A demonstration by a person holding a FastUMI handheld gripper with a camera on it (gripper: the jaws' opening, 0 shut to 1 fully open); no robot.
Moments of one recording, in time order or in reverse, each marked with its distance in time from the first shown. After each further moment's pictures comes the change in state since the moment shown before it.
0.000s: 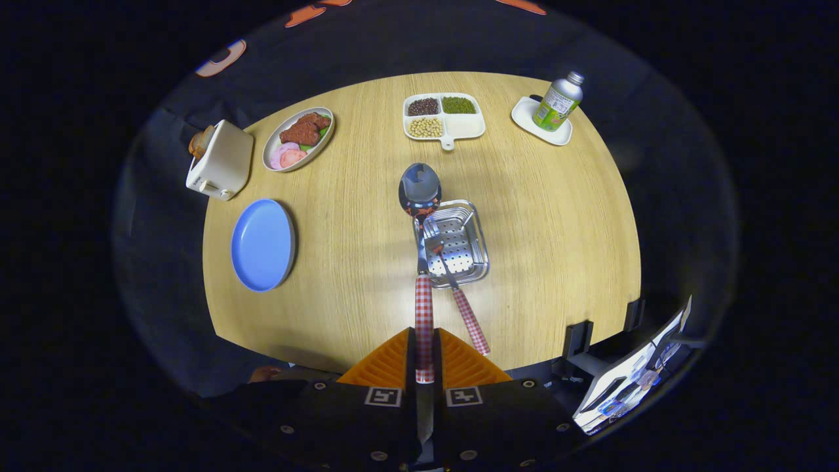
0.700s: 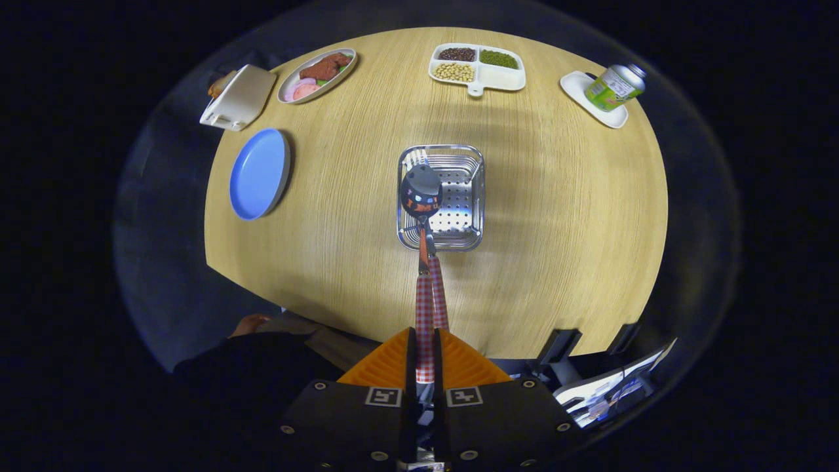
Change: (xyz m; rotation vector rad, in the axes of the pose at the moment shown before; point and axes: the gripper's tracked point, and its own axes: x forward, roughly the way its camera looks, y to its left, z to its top) arm 0.028 -0.032 -0.019 -0.253 0.268 0.072
